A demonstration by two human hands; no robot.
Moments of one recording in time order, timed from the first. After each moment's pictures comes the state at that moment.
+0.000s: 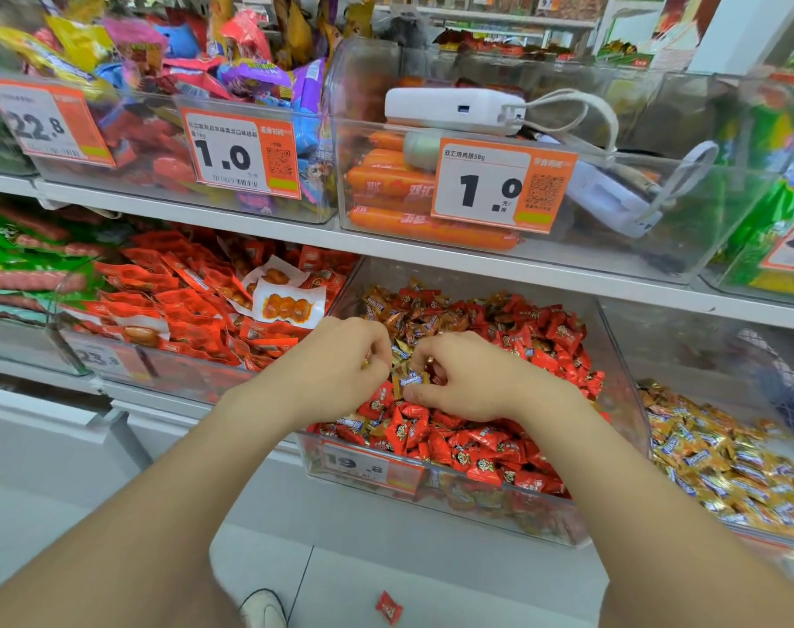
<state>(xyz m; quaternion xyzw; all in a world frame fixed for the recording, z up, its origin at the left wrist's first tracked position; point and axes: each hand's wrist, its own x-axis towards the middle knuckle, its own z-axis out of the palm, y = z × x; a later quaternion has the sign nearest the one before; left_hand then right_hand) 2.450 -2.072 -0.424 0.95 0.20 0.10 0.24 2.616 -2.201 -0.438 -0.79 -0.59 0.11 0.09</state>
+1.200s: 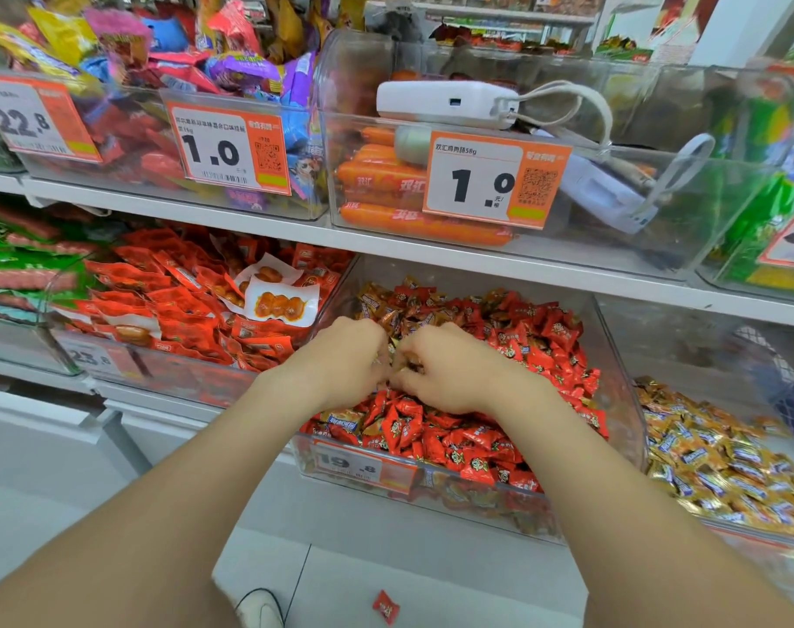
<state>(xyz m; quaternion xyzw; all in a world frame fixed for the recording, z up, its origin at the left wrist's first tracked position) 2.479 -2.063 -0.443 0.95 0.23 0.04 0.19 2.614 -2.184 -0.445 -0.79 -0.60 0.10 0.10</state>
